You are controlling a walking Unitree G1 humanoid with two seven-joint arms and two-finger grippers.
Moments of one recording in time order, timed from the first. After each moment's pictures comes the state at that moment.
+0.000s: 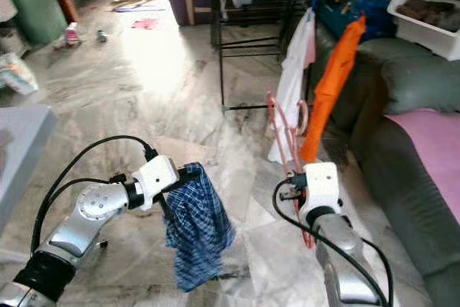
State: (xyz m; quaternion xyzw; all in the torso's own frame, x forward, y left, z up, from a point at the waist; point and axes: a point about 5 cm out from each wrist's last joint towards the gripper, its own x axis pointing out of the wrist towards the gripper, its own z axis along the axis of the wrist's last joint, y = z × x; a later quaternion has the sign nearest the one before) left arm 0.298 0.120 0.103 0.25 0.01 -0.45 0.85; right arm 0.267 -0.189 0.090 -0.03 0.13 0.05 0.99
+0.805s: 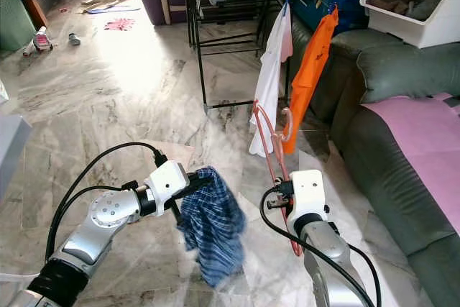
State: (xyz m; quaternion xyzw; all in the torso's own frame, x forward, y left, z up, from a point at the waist) left arm 0.288 0.098 0.097 0.21 0.00 -0.47 0.86; right arm 0.257 -0.169 0.080 -0.02 0.14 0.07 0.99
